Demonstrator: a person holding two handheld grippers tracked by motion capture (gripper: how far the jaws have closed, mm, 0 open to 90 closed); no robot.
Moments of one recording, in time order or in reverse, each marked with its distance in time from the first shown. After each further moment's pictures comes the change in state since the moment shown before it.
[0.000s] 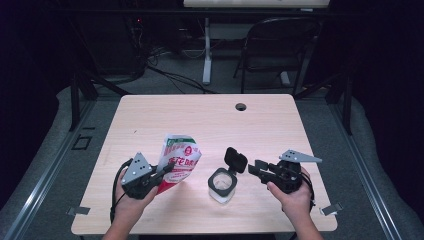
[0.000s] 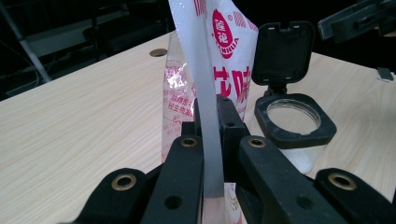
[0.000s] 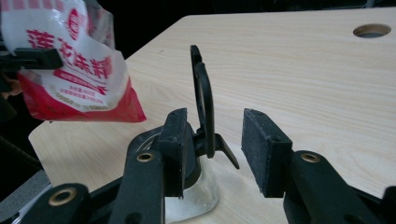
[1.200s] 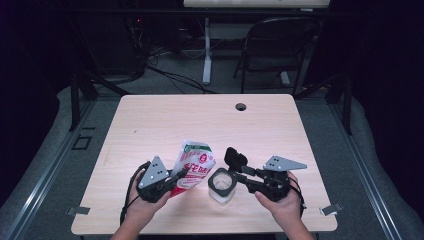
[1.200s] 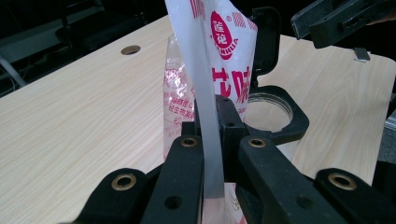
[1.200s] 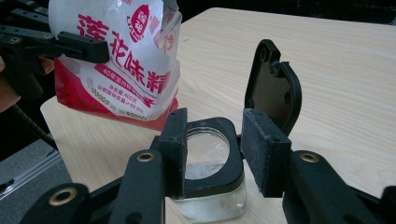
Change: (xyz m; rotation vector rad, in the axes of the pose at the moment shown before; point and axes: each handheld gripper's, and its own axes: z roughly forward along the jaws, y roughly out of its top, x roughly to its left) left arm -0.023 0.005 0.019 0.043 -0.059 0.074; right arm 0.036 -0.003 0.012 0.034 0.040 -0.149
